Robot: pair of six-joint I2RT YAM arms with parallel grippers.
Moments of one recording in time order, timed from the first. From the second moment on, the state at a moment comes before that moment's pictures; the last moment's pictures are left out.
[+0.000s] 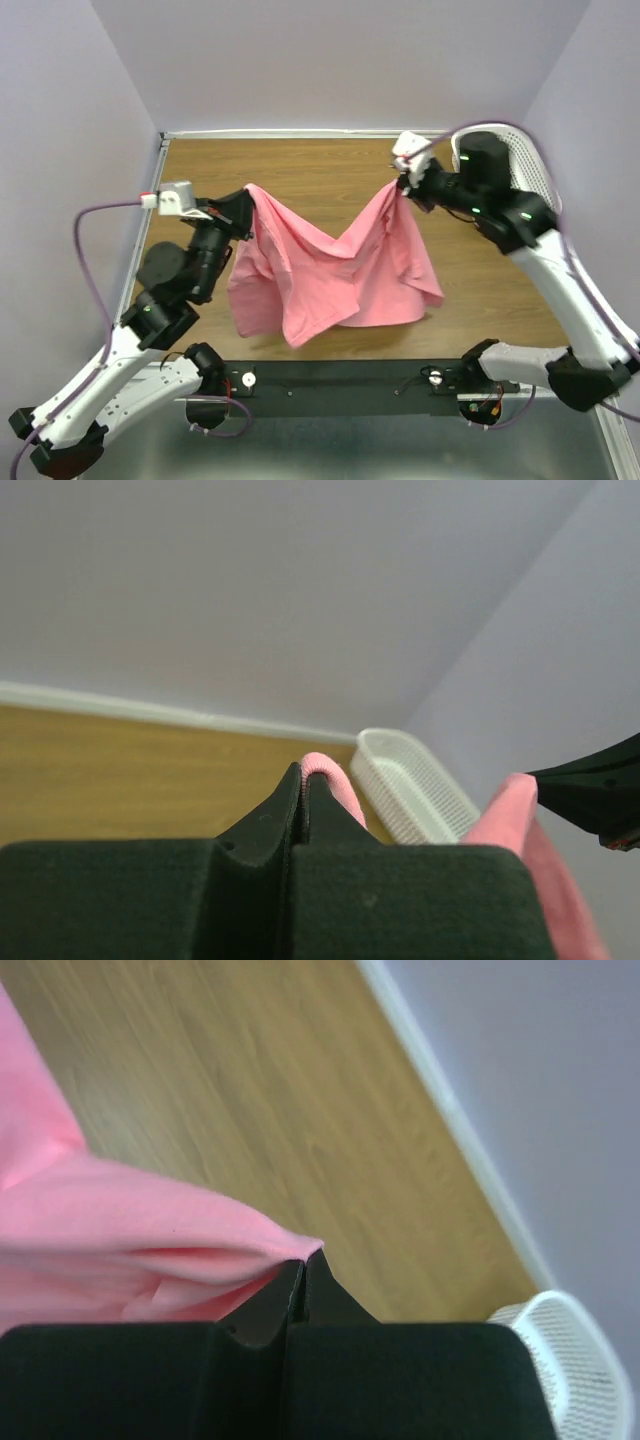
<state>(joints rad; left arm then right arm) -0.79 0.62 0.94 0.00 -0.46 -0.39 0.56 1.14 1.59 -0.75 -0.25 -0.59</state>
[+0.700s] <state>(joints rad) -0.16 1.18 0.79 0.22 -0.19 -0.58 0.26 1.89 1.61 -0.50 -0.38 -0.40</state>
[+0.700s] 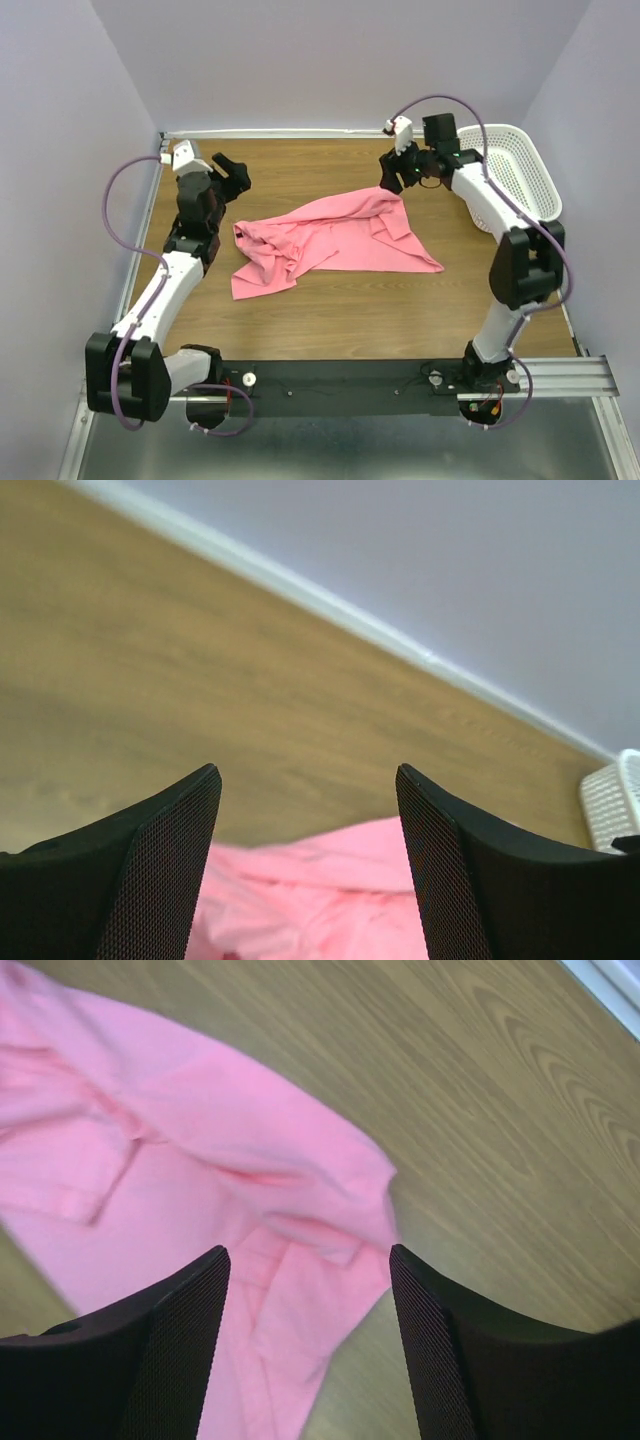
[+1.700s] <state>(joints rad) -0.52 1.03 0.47 0.05 0.02 -0.58 0.25 1.65 1.18 -0.62 -0.72 -0.60</state>
